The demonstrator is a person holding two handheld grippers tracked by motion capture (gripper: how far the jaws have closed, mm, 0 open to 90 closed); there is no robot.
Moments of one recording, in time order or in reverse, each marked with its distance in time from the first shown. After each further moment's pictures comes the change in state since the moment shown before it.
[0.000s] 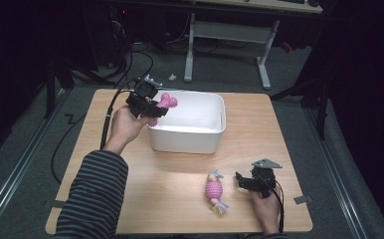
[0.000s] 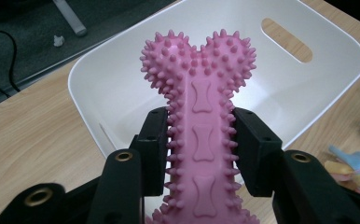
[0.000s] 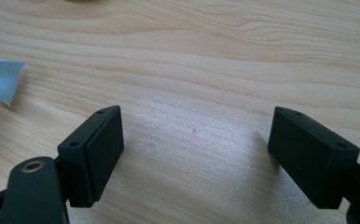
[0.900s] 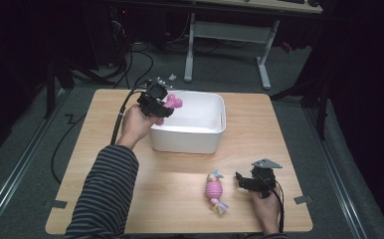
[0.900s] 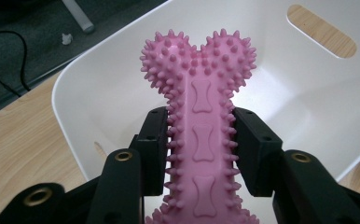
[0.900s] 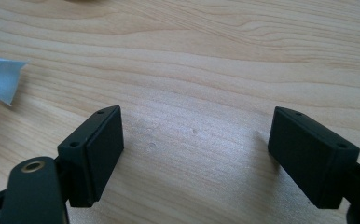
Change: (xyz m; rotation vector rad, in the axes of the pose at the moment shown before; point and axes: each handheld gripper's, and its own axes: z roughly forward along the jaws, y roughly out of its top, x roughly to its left) left arm -0.001 0.006 0.044 0.043 0.043 0.040; right arm 0.000 0.000 0.000 -0.001 0.000 -0.001
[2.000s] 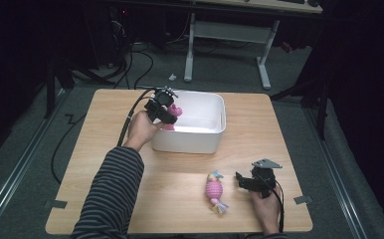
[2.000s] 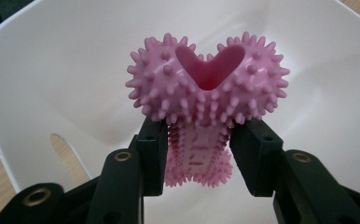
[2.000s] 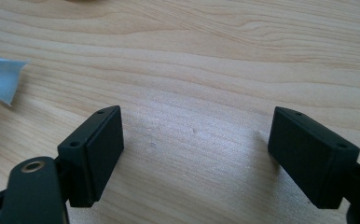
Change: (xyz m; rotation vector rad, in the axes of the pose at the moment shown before) left arm -0.006 -0.007 0.033 0.098 -0.031 0.009; right arm 0.000 0.000 0.000 -0.001 0.000 -0.002
